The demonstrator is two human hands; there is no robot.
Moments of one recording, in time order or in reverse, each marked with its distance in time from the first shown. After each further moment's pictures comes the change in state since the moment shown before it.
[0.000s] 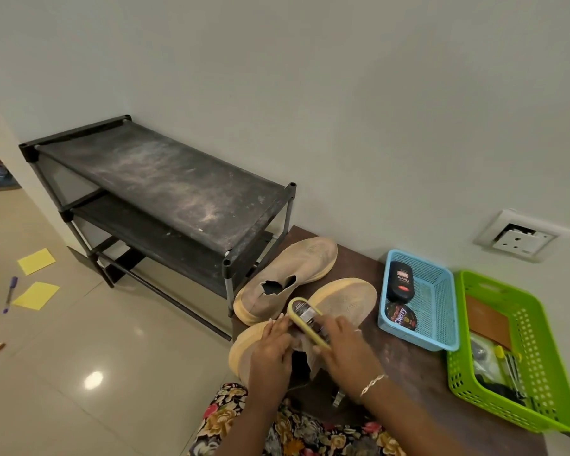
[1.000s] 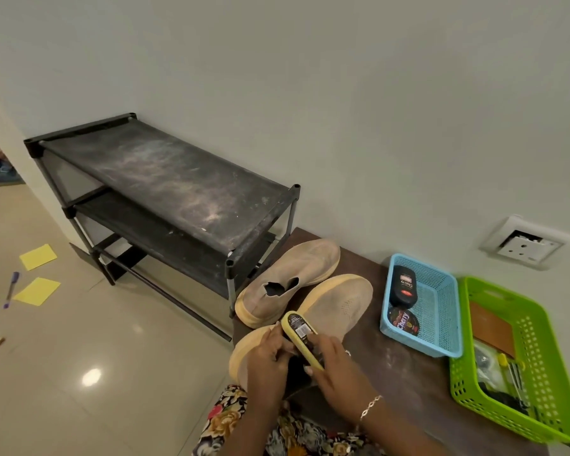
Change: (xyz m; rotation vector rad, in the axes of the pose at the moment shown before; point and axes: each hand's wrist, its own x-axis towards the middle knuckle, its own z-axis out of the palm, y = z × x) left_hand -0.003 0.010 -0.004 -0.218 0.026 -0.384; right_hand -0.012 -0.001 0.022 0.038 -0.116 -0.102
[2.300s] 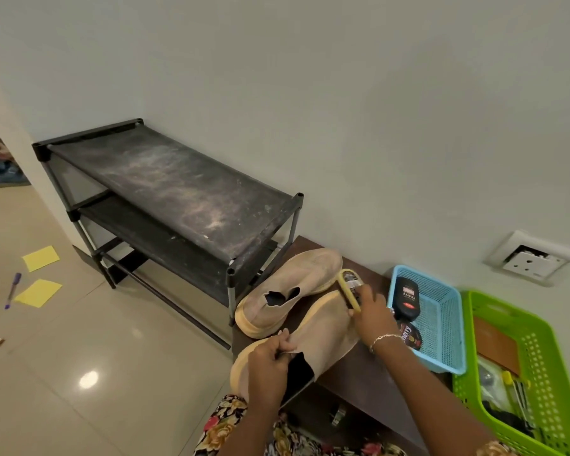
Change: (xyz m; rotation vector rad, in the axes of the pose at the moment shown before) left_hand 0.018 0.006 0.007 -0.051 -0.017 -0.181; right_hand 0.077 0.055 -0.054 -0.027 0.204 0.437
